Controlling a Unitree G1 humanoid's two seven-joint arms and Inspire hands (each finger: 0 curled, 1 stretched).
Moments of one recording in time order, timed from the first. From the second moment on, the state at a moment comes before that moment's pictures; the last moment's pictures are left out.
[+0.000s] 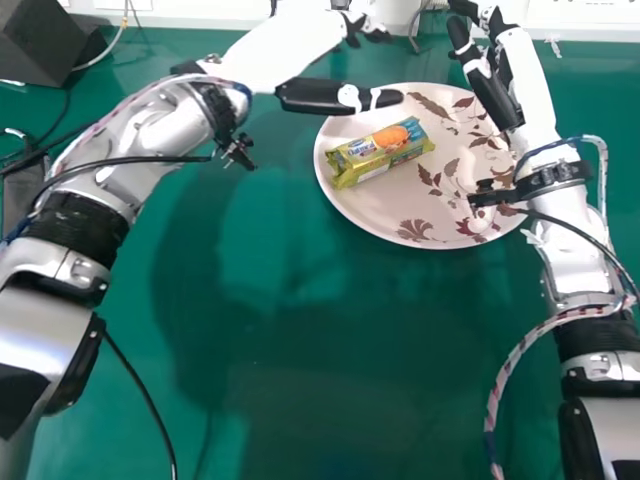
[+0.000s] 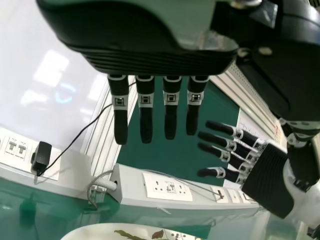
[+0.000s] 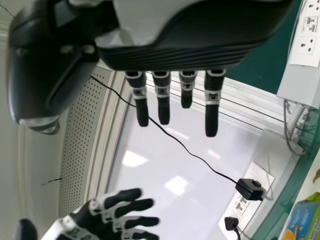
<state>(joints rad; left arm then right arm) -1.14 0.48 -0.34 0.76 0.51 -0.62 -0.15 -0.74 -0.40 -0.08 0.68 -0.15 -0.61 0.06</state>
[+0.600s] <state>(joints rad) -1.04 0.51 -0.21 0.69 0.29 -0.67 -0.30 -0.74 -0.40 -0.08 0.68 -0.14 -0.61 0.07</state>
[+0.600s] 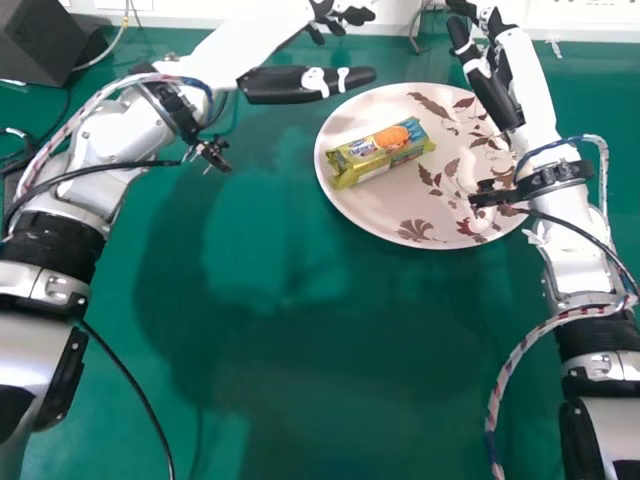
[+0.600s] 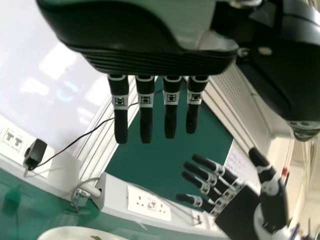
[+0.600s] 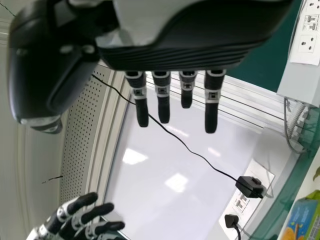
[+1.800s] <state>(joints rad) -0.81 0.47 0.12 0.56 -0.27 -0.55 -0.65 -0.74 -0.44 -0.09 0.70 -0.12 -0.61 0.10</state>
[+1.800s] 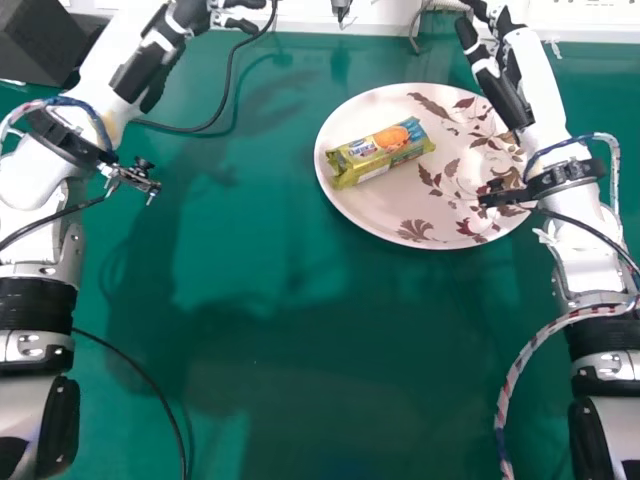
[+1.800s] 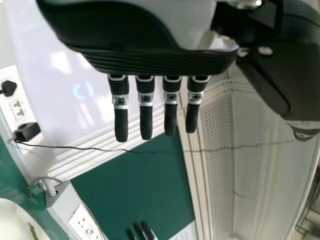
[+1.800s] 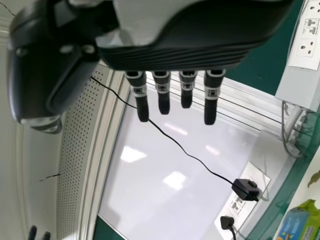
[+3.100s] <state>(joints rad) -0.95 0.29 0.39 1.04 -0.52 -0.44 -0.84 -0.74 -0.47 -0.13 0.75 -0.04 -0.66 0.15</state>
